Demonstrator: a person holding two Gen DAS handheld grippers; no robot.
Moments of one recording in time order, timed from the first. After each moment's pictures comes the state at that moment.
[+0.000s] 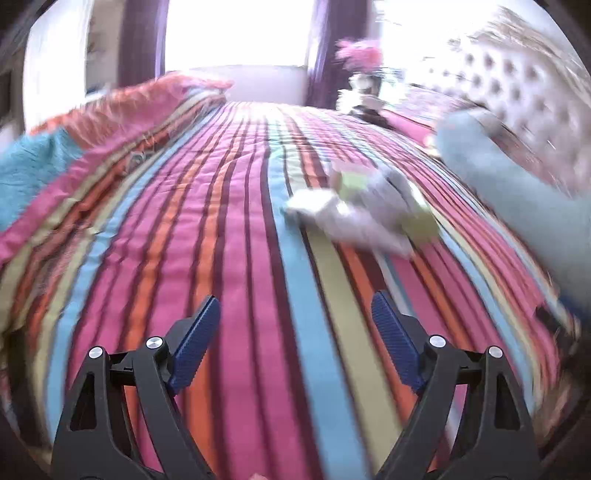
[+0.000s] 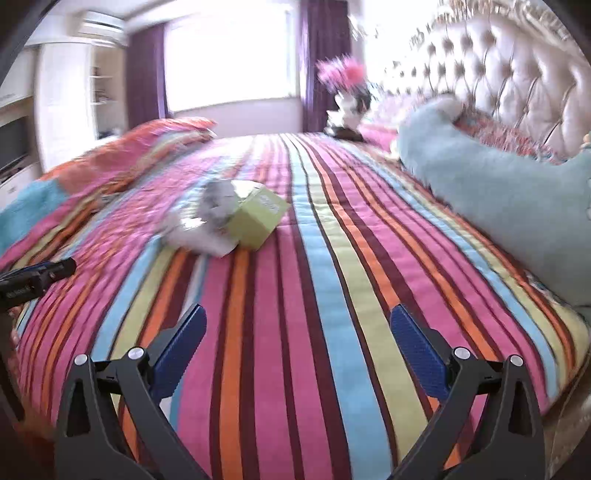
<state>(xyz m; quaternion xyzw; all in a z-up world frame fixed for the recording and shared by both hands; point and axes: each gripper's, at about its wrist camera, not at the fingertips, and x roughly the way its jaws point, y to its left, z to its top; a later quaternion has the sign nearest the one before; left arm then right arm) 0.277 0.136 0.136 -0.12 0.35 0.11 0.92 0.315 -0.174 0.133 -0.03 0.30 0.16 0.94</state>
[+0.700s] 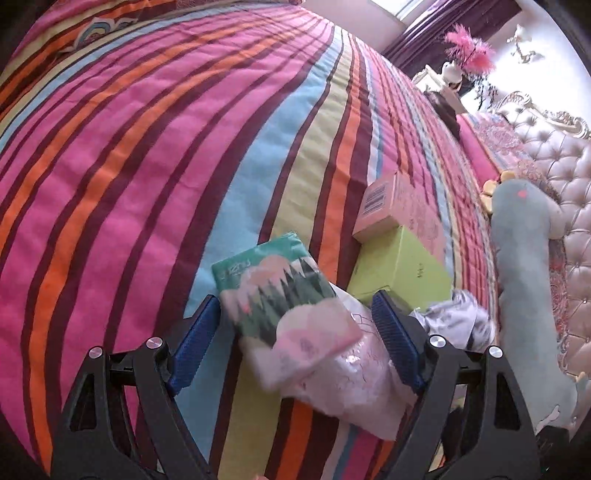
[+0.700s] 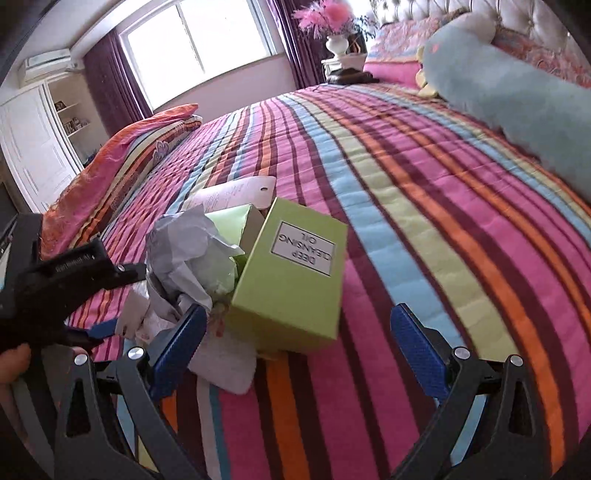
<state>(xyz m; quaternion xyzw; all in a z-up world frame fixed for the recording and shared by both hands) 0.482 0.190 0.076 -0.35 0.45 0.13 0.81 0.465 -0.096 0.102 0.08 0.39 0.18 0.90</state>
